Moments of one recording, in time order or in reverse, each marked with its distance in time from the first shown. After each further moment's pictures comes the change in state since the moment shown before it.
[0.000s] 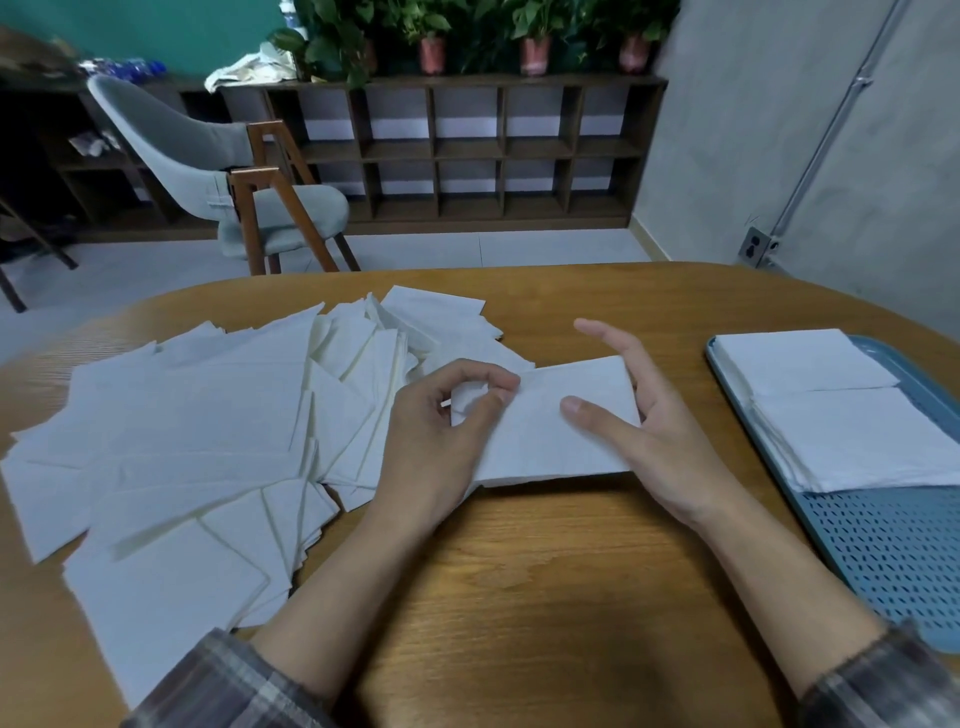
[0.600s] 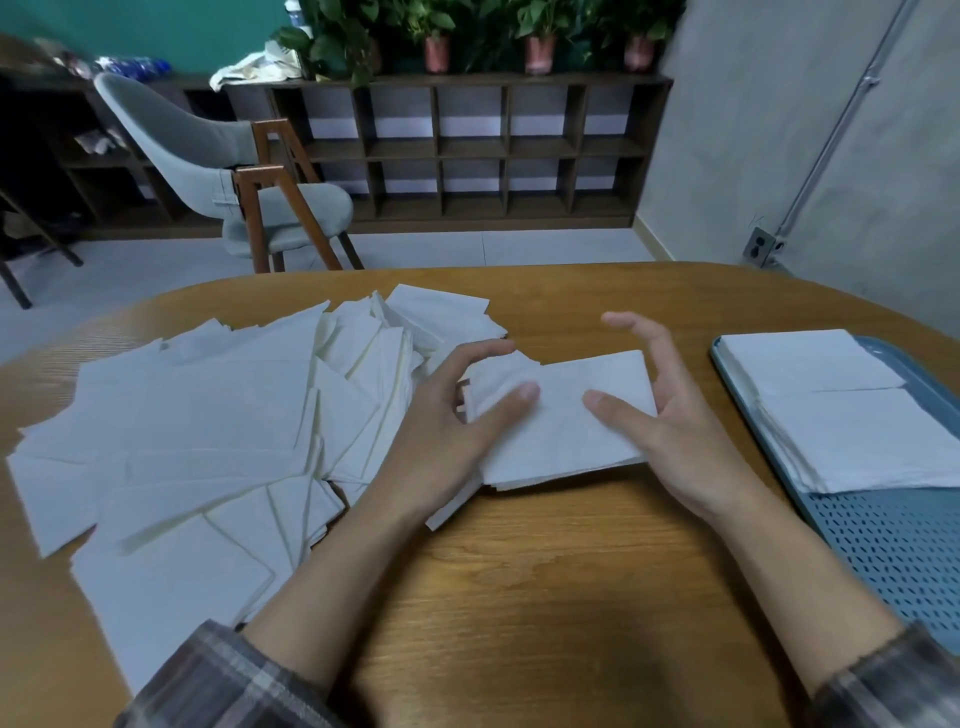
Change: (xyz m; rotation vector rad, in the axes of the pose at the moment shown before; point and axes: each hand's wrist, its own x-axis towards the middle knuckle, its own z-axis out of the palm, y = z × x) left_hand 0.004 0.002 -0.008 0.010 -0.201 -0.106; right_hand 0.003 0.000 -0.008 0.077 0.013 0.005
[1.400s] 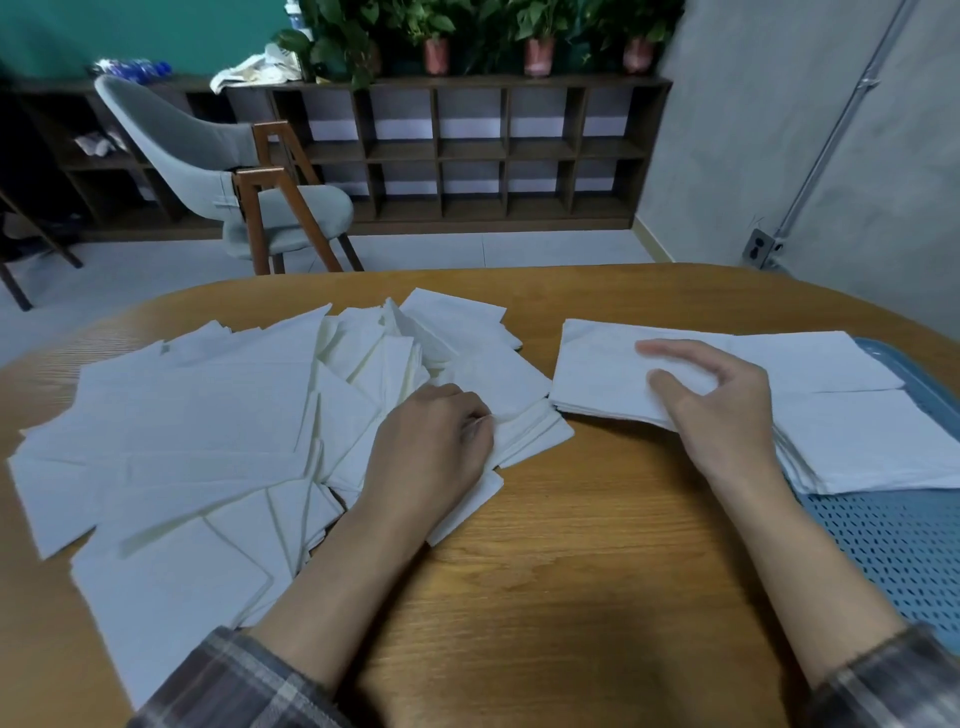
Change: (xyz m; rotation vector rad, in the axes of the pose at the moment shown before) left_hand 0.005 -0.033 -0.005 0.753 0.176 0.255; right_hand 0.009 0.012 -0.024 -0.369 0.504 -0.035
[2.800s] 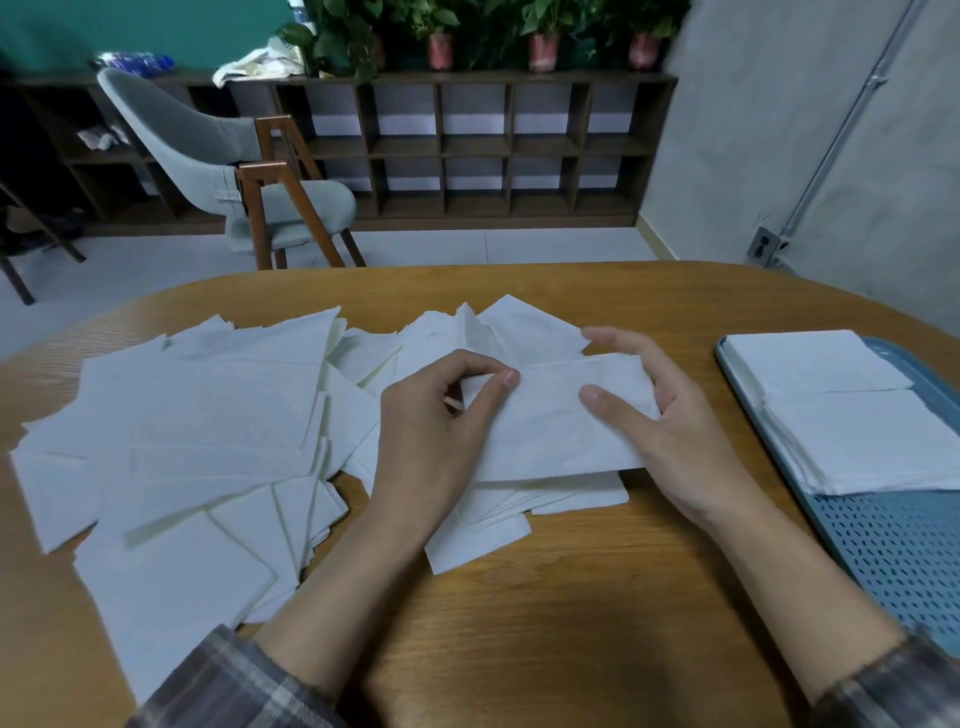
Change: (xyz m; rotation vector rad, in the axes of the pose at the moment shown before) left_hand 0.001 0.028 -0.017 -0.516 0.177 -0.161; right_hand -0.028 -0.031 0.017 0.410 -0.454 0.049
